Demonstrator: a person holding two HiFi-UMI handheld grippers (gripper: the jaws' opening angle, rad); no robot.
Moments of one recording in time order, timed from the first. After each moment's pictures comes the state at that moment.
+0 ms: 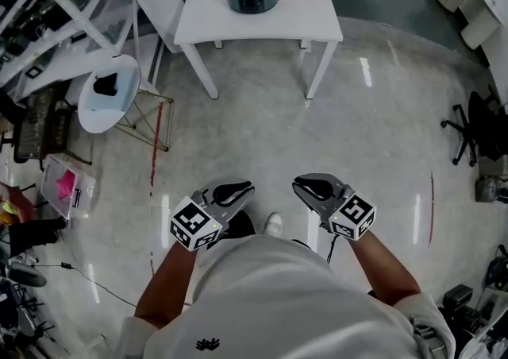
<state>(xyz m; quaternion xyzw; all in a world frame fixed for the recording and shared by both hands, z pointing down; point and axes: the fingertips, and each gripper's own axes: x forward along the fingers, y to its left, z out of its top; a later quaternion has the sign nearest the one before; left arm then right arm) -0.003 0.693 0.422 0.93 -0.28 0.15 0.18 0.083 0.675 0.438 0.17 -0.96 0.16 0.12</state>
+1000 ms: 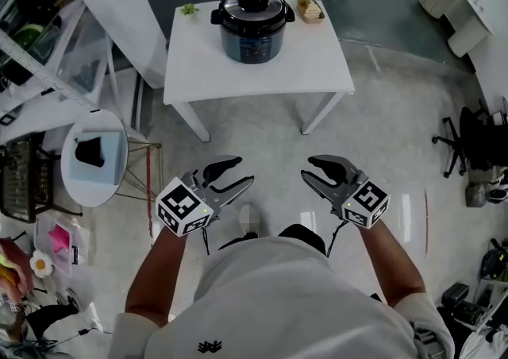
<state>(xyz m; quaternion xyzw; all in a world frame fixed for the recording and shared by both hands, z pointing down) -0.130 0.358 0.382 0.96 -0.21 0.12 0.13 -0.010 0.350 0.396 0.25 -0.95 0.11 0.14</state>
